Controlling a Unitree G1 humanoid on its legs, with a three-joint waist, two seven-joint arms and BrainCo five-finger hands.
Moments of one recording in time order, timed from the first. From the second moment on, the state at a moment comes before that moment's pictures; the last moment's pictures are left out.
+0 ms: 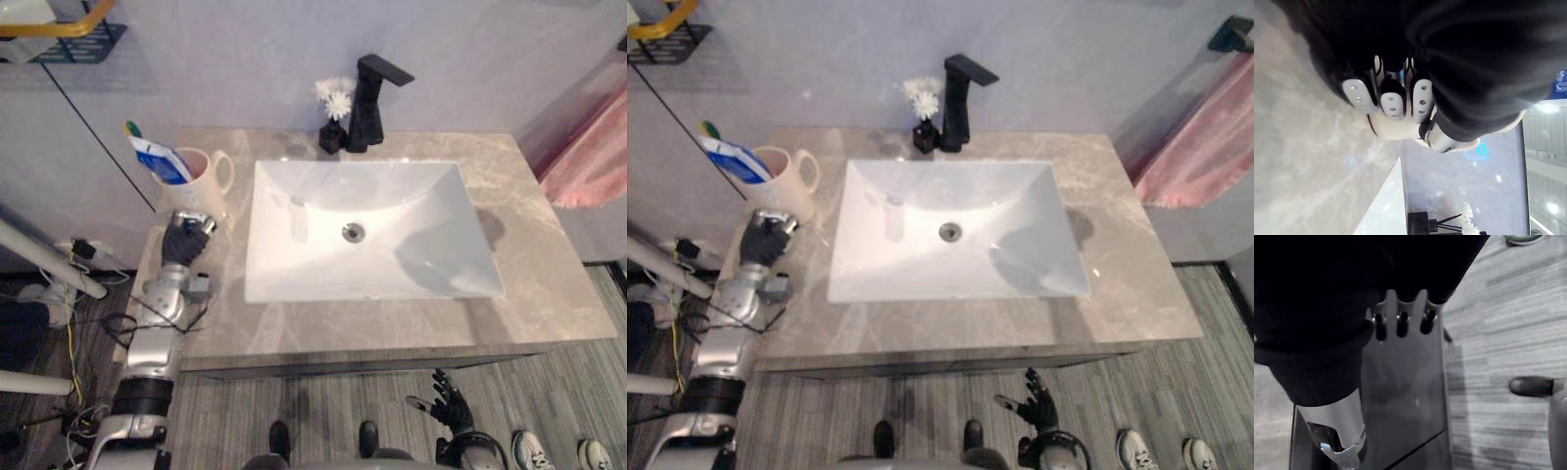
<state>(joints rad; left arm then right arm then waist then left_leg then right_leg) -0.27 0.42 0.08 0.24 -0.26 -0.17 0.01 0.34 0.00 -0.19 0.41 -0.09 -0.06 0.07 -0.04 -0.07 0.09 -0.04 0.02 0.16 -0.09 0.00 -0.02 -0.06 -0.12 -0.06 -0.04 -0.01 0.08</state>
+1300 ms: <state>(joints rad) 0.00 0.25 0.18 -0.53 -0.26 -0.26 0.07 0.33 -0.01 -0.19 0.37 -0.04 -0.04 0.06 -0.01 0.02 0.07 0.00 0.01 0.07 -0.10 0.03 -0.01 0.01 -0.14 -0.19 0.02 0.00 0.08</state>
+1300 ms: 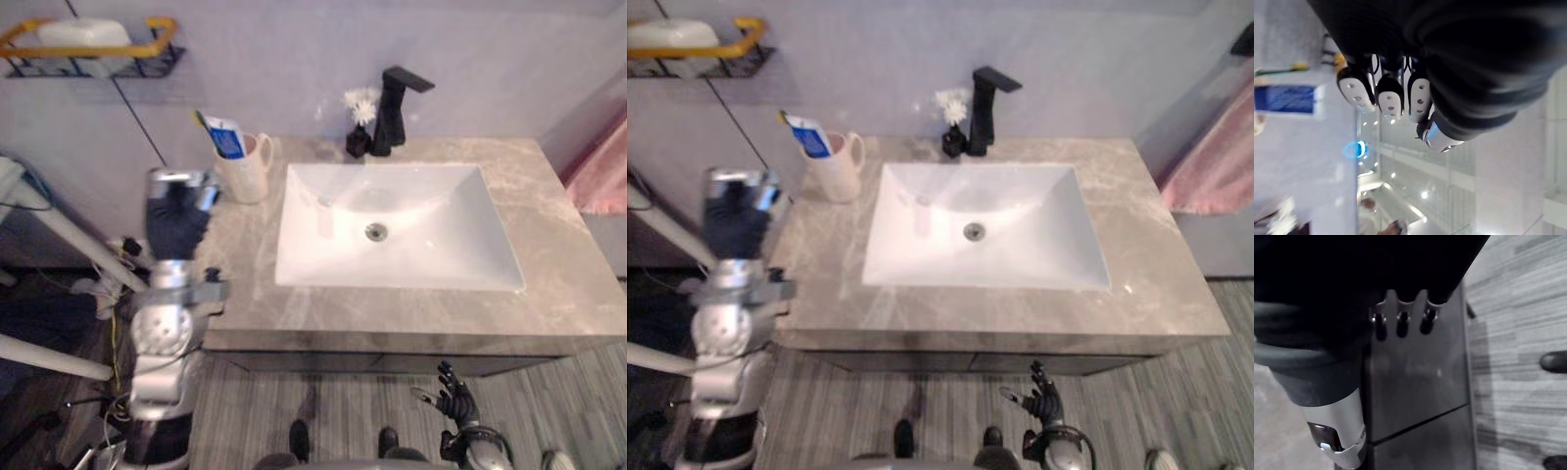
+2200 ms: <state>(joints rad) 0.35 -0.06 0.15 0.54 -0.25 -0.14 0.02 0.47 -0.02 0.02 0.27 0.15 -0.01 0.00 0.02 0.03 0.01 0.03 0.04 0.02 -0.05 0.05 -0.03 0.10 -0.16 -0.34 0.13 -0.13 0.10</state>
